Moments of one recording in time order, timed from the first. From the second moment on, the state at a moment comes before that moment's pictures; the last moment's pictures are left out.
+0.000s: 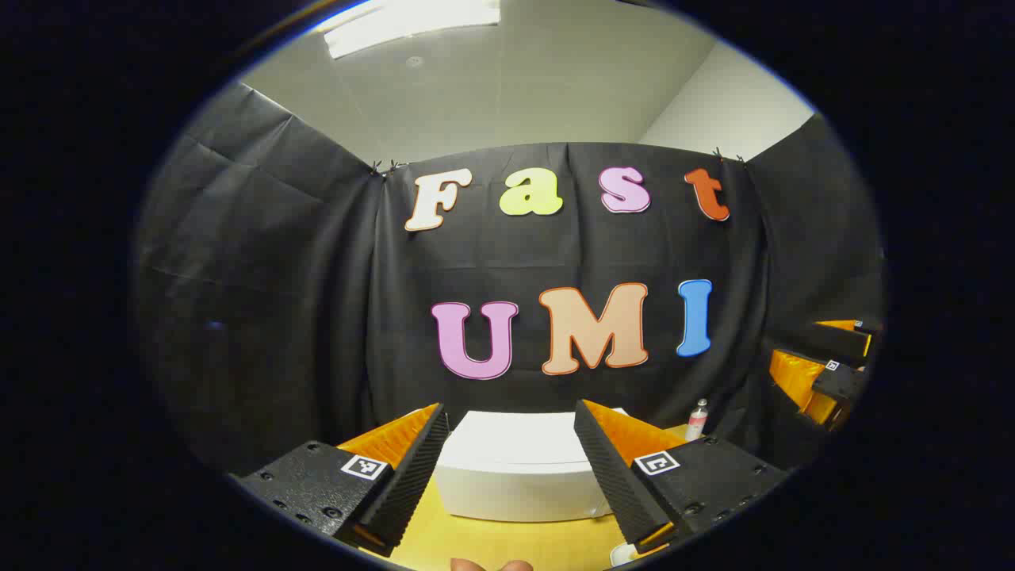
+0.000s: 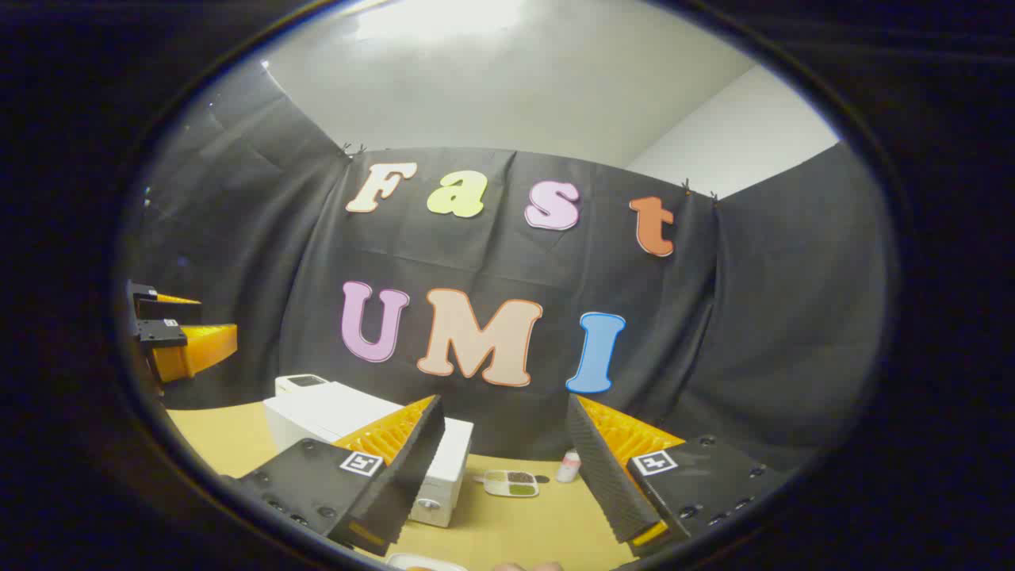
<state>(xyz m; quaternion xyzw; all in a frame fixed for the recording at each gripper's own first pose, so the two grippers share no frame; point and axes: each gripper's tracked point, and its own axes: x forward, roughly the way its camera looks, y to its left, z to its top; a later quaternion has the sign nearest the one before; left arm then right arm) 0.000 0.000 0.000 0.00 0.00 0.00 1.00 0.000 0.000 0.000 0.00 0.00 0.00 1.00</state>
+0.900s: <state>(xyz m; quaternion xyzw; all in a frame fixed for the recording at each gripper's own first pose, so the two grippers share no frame) -0.001 -0.006 -0.004 0.02 0.01 0.00 1.00 -0.003 -0.011 0.005 0.00 -0.01 0.01 1.00</state>
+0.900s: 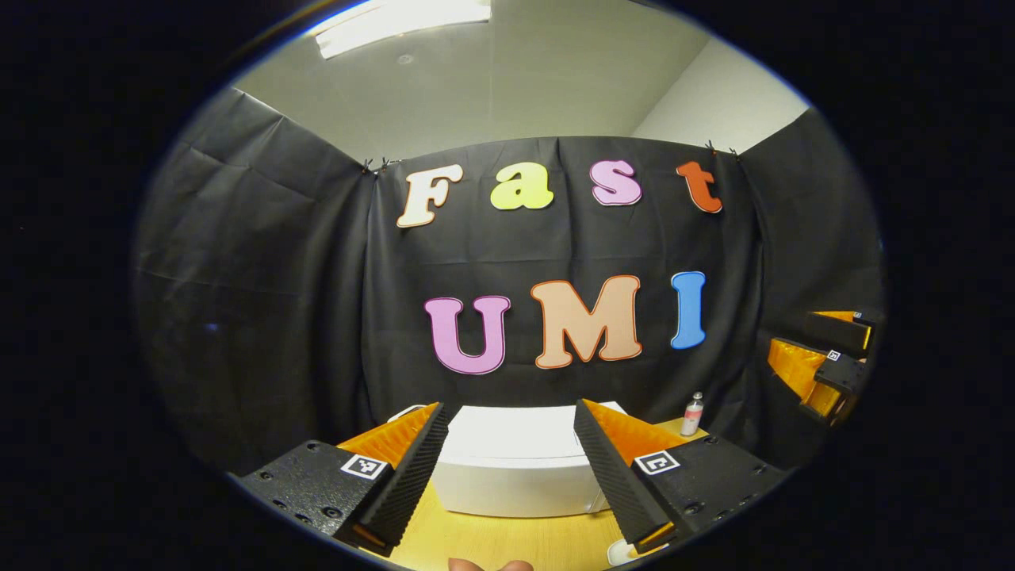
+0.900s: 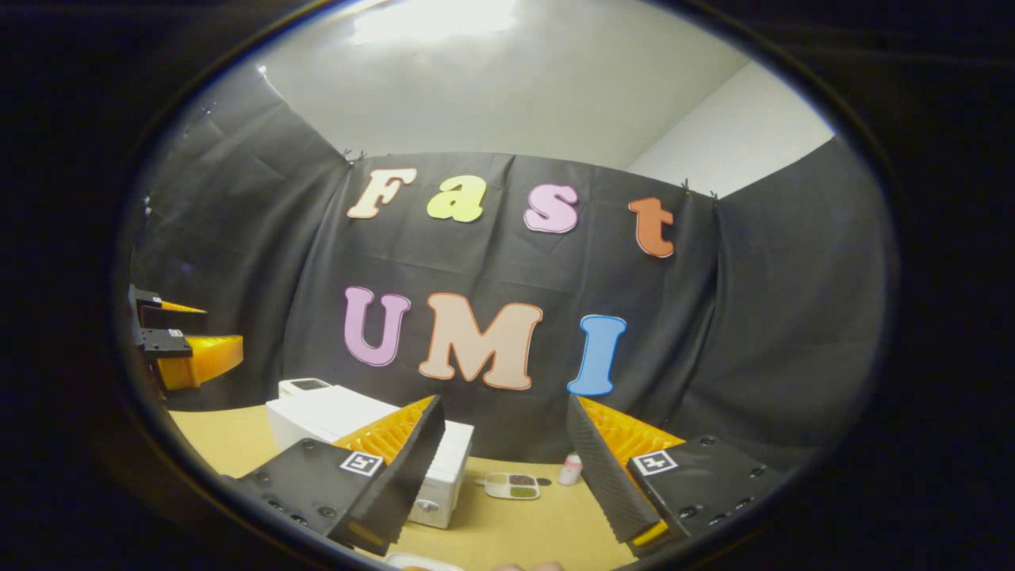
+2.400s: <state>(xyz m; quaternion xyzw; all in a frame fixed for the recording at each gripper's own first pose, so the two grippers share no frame) 0.042 -0.106 -0.249 0.04 0.13 -0.12 0.98 0.002 -0.051 0.020 0.02 0.01 -0.01 1.00</state>
